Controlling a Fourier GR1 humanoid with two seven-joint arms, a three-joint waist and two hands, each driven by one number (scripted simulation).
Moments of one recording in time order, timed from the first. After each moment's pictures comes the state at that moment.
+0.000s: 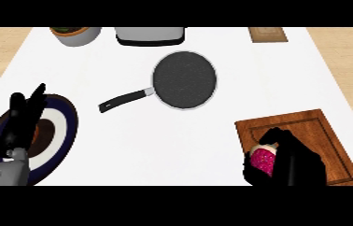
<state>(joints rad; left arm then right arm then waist) -0.12 0.33 0.20 -1.34 -0.13 0.03 0.27 0.19 -0.01 0.41 -2.03 1.51 -0.06 0.76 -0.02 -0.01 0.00</state>
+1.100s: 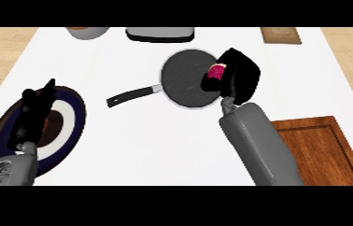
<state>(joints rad) -0.16 0.31 0.18 -1.31 -0.15 0.01 0.24 -0.65 0.00 0.24 -1.18 1.17 -0.41 0.97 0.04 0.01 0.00</state>
